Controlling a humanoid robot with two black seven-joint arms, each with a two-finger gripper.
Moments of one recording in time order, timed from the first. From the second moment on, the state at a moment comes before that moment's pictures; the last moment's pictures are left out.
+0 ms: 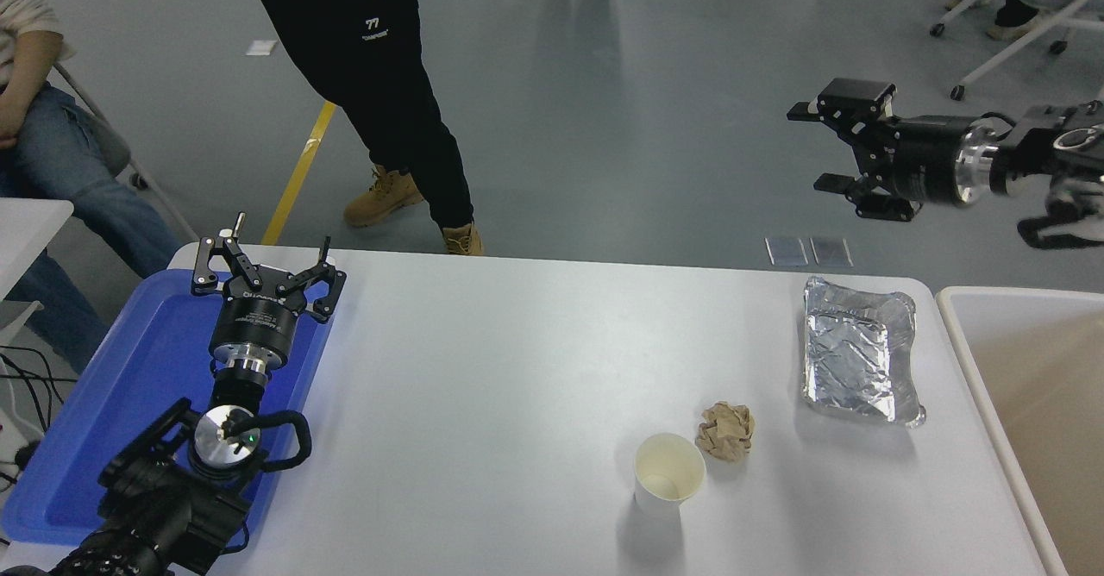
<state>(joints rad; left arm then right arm) -0.50 0.13 -1.12 -0.54 -0.09 -0.62 -0.36 1.59 -0.69 -0.65 0.99 -0.22 0.41 0.19</state>
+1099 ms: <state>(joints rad) -0.50 0.14 -1.12 -0.54 -0.09 -0.62 -0.35 2.02 -0.44 -1.19 1.26 -0.56 0.67 0.22</state>
